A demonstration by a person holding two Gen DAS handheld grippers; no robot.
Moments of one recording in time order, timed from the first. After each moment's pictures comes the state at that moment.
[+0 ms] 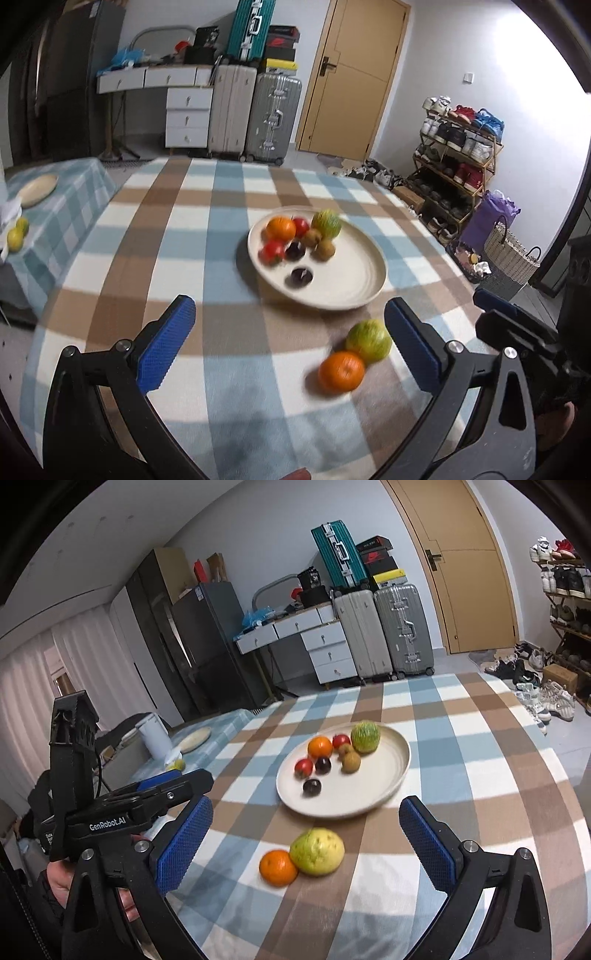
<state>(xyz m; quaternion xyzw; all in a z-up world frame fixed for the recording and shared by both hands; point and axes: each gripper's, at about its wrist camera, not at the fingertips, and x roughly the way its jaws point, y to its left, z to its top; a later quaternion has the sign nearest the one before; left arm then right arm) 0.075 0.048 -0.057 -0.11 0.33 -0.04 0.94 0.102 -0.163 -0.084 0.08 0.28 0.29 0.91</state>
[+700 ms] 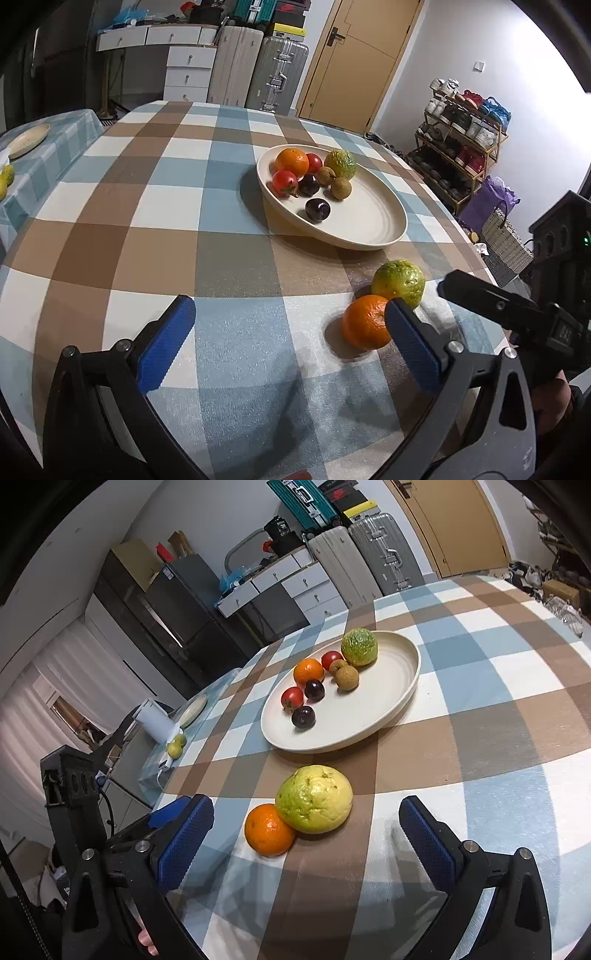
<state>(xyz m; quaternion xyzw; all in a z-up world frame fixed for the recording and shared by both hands) 0.094 0.055 -0.128 -0.15 0.39 -0.05 0.91 0.145 -0.148 -0.154 0.15 0.40 0.30 0.85</state>
